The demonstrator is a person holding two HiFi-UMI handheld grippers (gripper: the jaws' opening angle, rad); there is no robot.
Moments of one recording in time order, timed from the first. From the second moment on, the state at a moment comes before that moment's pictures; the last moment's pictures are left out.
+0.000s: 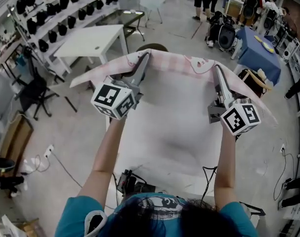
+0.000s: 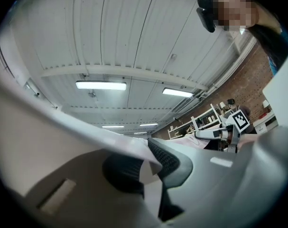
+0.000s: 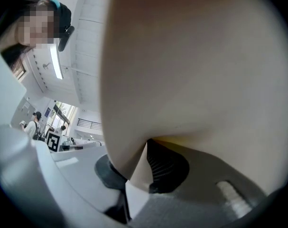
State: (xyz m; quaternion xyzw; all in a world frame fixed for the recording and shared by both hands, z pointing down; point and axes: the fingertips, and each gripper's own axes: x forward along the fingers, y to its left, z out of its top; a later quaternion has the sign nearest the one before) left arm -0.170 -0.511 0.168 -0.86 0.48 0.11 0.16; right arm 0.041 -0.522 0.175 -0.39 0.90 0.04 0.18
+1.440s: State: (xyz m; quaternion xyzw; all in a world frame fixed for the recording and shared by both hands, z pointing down) left arm -0.100 -0.592 0.378 -0.91 0.41 0.07 -0.03; right arm 0.117 -0.587 0.393 -0.49 0.84 -0.15 0.16
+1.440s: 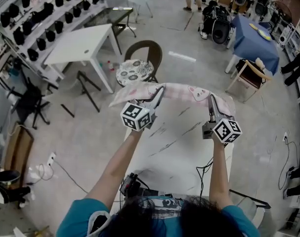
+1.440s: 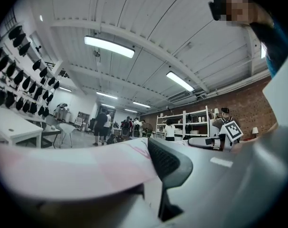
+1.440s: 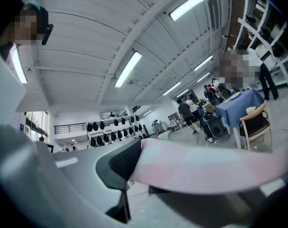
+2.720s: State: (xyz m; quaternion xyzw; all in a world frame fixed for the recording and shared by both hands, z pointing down) left arm -0.101 -0.354 0.497 -0.87 0.43 0.11 -0.21; right arm 0.126 -0.368 0.490 -0.44 0.84 -0.30 0.11
